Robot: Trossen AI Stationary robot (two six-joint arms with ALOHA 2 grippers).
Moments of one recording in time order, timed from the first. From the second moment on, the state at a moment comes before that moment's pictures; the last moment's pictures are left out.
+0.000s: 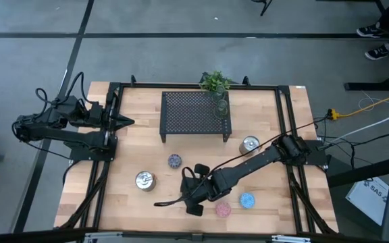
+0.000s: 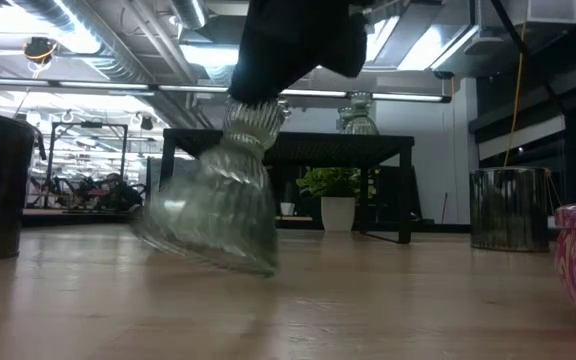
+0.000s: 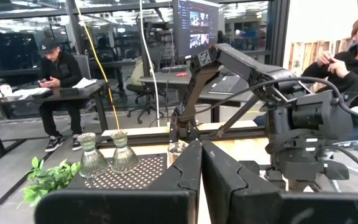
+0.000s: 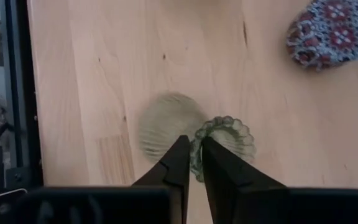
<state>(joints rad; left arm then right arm) 0.00 0.39 0.78 -0.39 0.00 0.05 0.48 2.21 1.92 -0.86 0.23 0.62</state>
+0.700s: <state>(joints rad) 0.00 0.39 0.78 -0.39 0.00 0.05 0.40 2.17 2.01 -0.98 0.12 0.48</state>
